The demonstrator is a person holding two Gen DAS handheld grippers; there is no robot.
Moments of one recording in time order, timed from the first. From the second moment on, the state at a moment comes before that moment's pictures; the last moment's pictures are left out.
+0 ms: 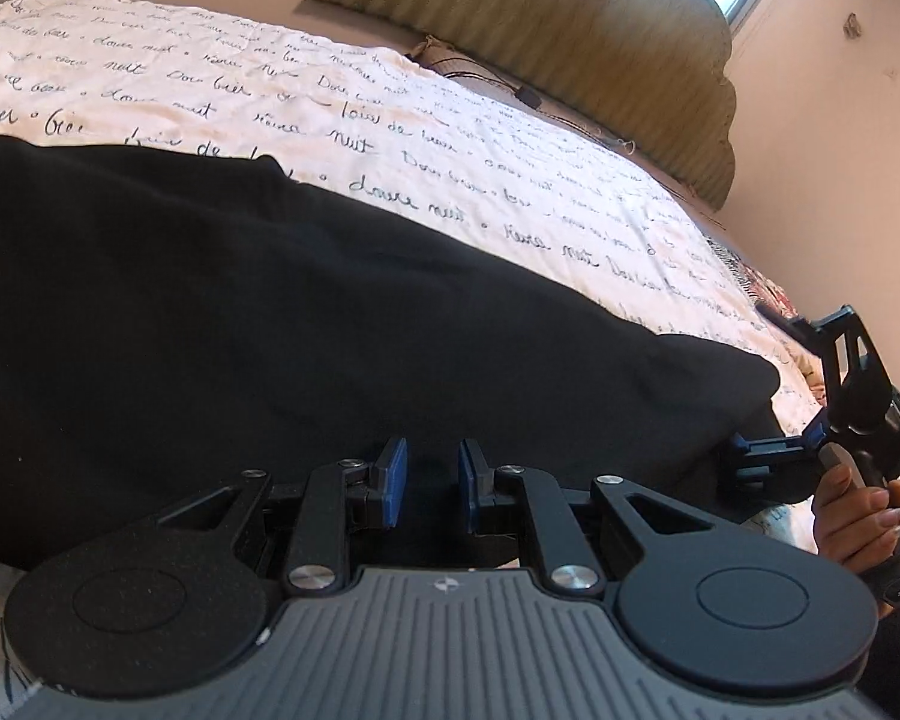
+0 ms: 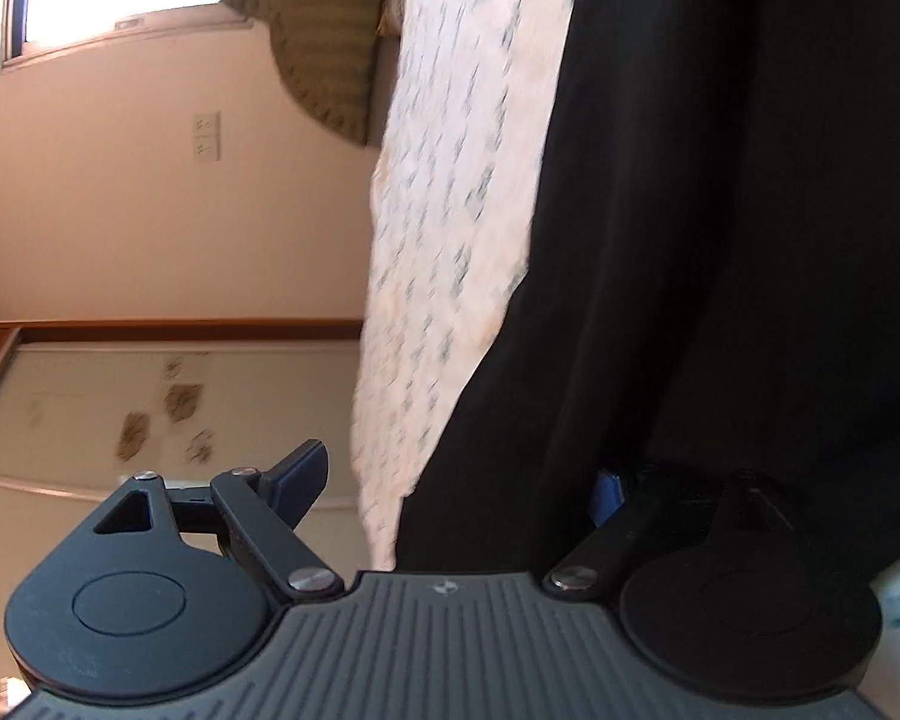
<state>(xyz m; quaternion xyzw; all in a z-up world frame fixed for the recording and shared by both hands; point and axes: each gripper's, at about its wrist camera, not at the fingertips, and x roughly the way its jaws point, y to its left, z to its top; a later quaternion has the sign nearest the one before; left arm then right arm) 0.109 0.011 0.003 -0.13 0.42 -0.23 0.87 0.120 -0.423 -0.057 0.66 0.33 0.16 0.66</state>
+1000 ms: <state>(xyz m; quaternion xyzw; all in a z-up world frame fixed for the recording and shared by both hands) 0.115 0.014 0.005 -0.13 0.43 -0.24 0.86 0.075 -0.545 -0.044 0.64 0.27 0.01 0.72</state>
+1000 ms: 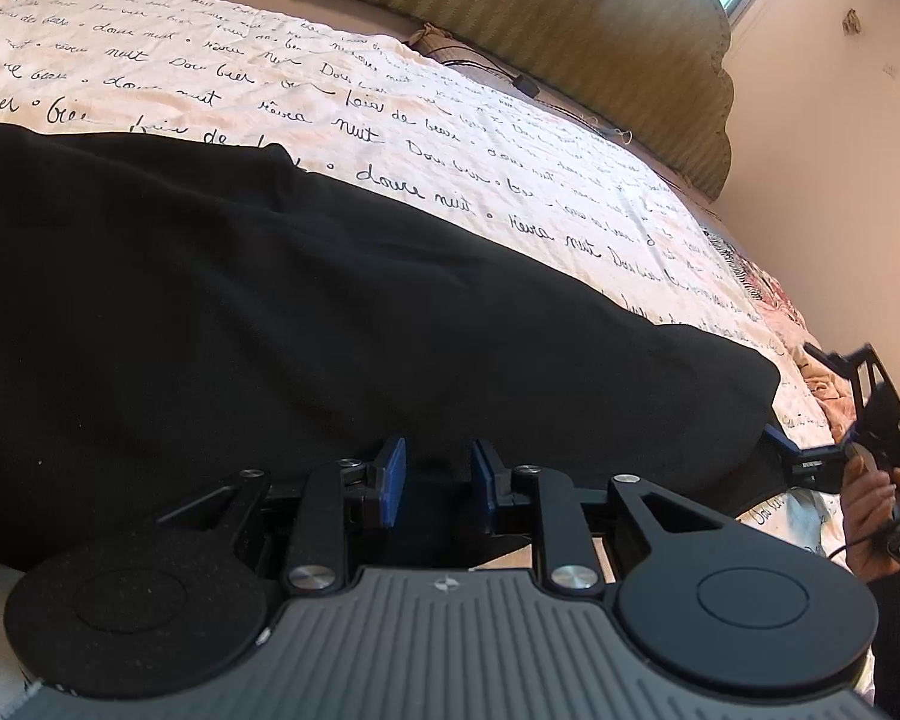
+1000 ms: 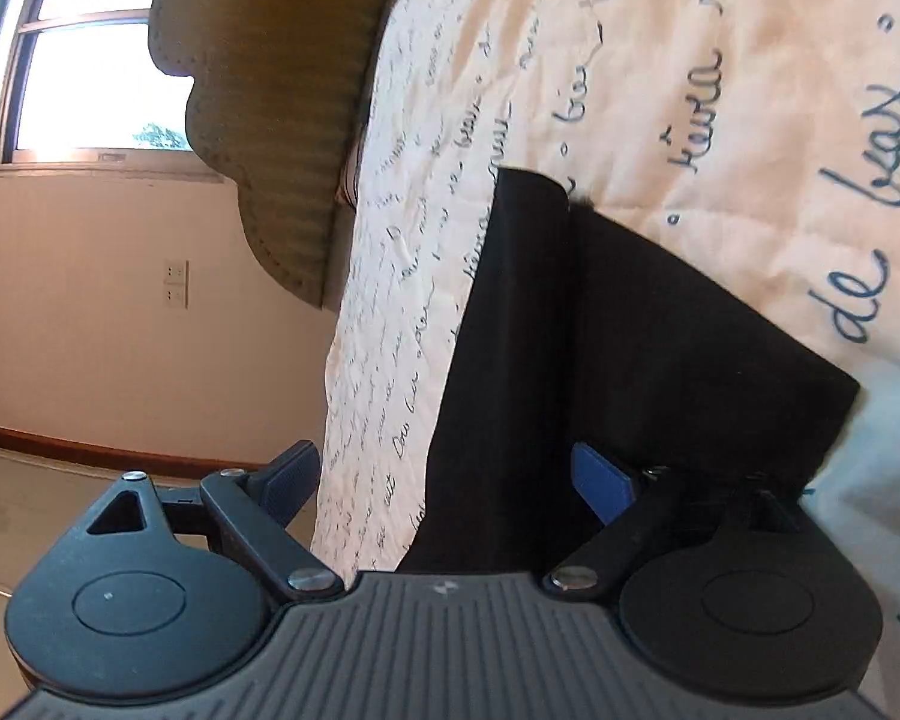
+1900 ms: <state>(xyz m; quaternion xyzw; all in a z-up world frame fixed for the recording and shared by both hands) 0.108 0.010 0.000 -0.13 0.42 -0.24 0.87 0.053 -0.484 -0.078 0.81 0.06 0.14 0.57</state>
